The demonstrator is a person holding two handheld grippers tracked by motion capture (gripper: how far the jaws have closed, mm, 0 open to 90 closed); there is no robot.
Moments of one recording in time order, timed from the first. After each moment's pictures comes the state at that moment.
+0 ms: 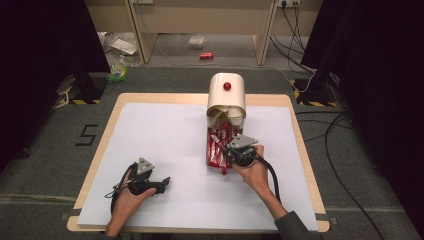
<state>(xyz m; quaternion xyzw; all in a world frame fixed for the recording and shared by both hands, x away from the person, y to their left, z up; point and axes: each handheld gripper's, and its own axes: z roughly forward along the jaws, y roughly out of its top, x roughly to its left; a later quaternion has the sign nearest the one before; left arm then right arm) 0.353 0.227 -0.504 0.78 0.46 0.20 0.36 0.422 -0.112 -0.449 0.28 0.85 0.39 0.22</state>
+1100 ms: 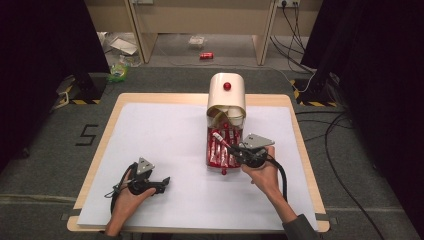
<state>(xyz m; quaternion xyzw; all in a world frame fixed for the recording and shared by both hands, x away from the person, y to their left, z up) 0.353 0.227 -0.504 0.78 0.46 0.20 0.36 0.403 -0.138 -0.422 0.28 0.82 0.45 0.21</state>
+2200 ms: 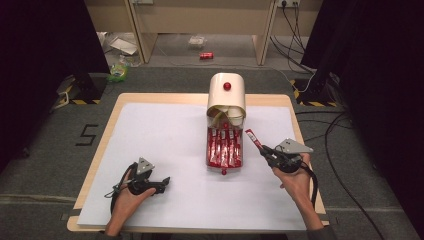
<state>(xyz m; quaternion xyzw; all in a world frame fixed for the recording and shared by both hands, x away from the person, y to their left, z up) 0.353 0.227 -0.504 0.78 0.46 0.20 0.36 0.385 -0.224 -0.422 0.35 0.79 0.44 0.25</state>
